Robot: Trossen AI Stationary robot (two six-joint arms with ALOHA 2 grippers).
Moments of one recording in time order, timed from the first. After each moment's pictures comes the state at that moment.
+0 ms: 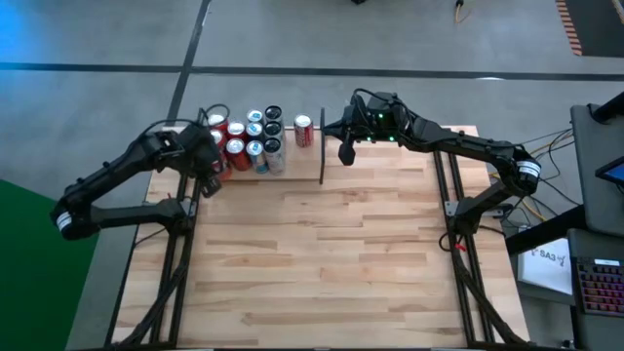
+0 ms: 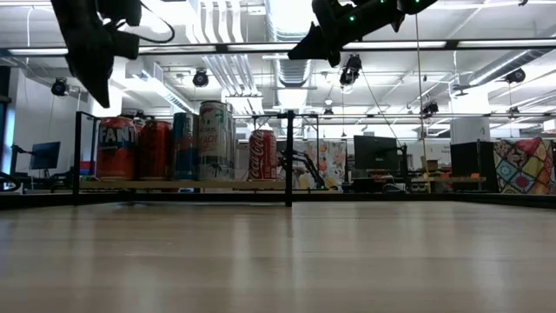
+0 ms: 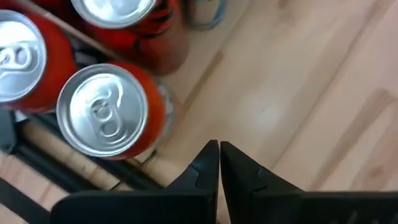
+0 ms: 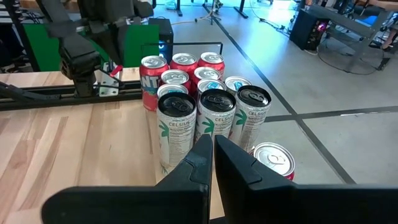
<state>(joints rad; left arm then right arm) 0.66 0.91 1.00 -1.27 -0.02 0.08 -0.46 1.49 1.29 -0.09 -0.21 -0.16</state>
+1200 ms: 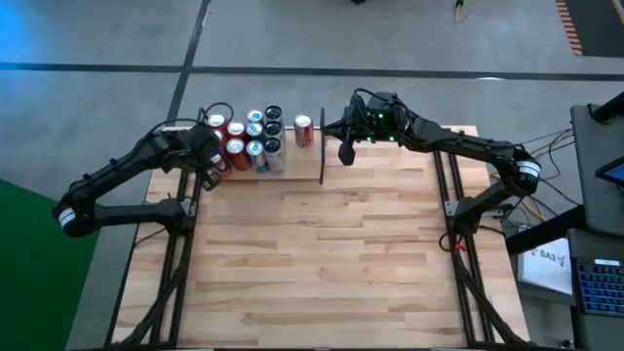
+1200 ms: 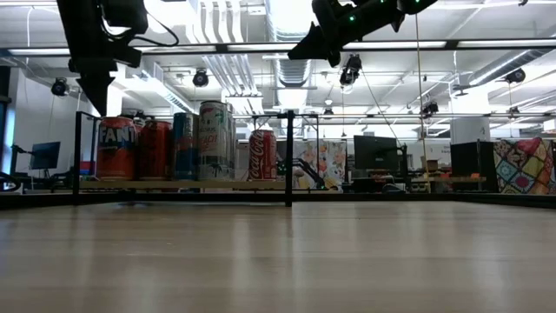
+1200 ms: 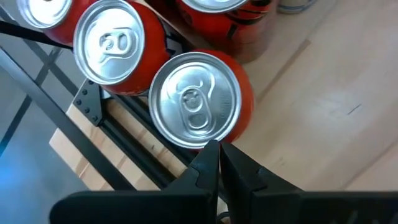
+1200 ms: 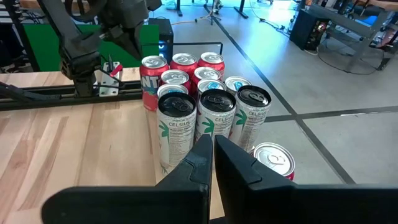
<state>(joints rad) 0.66 0.95 0.98 -1.26 -0.30 0.06 -0.46 1.49 1.29 -0.09 -0.21 -0.16</state>
